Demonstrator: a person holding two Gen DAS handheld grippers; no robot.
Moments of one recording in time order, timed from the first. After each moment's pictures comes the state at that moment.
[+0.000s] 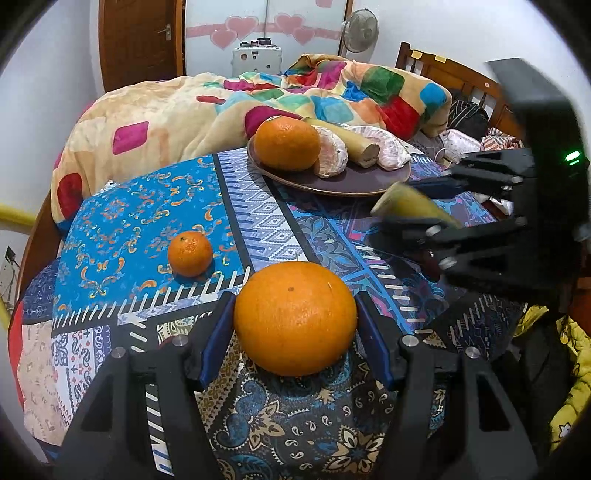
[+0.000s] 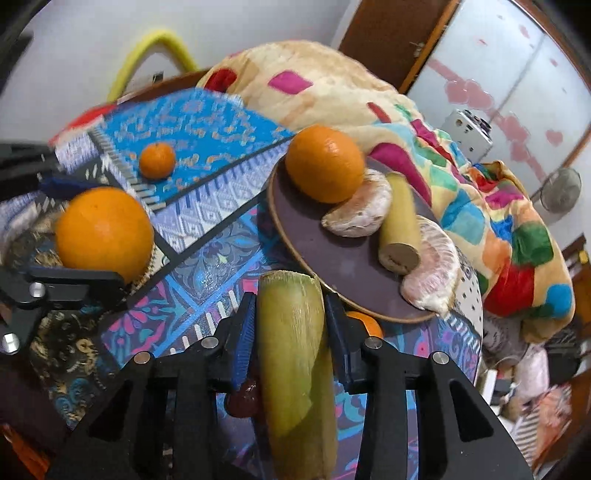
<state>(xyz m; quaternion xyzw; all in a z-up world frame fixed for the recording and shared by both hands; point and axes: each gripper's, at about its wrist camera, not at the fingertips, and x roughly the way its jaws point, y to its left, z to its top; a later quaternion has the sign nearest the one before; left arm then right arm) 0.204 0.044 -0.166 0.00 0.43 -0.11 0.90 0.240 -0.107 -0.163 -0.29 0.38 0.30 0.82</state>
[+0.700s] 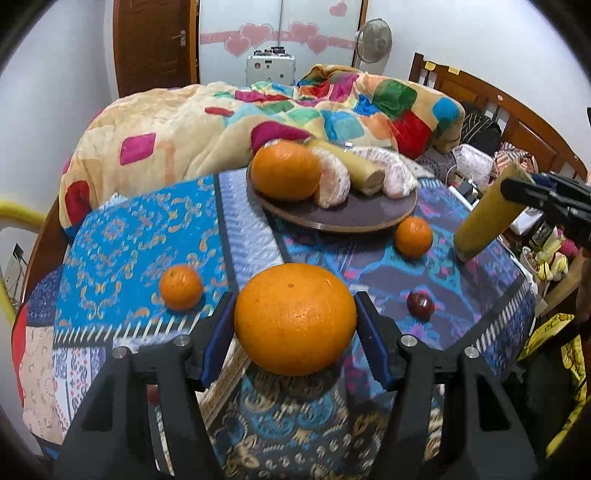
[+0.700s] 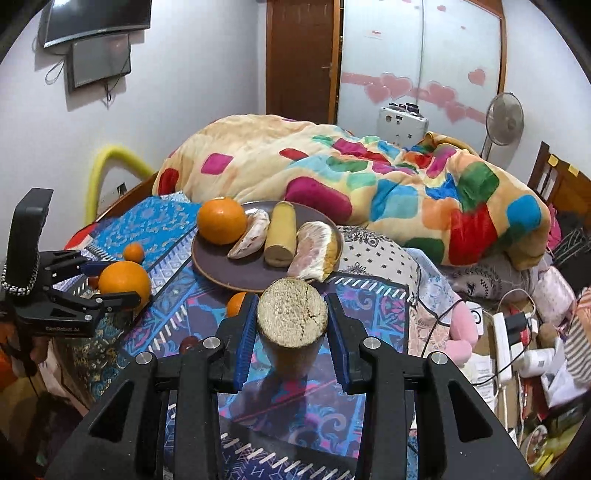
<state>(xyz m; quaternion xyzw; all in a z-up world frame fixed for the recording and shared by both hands) 0.228 0.024 -0.152 -0.01 0.41 -0.08 0.91 0.239 -0.210 -0.105 -0.11 0.34 0.26 0.90</state>
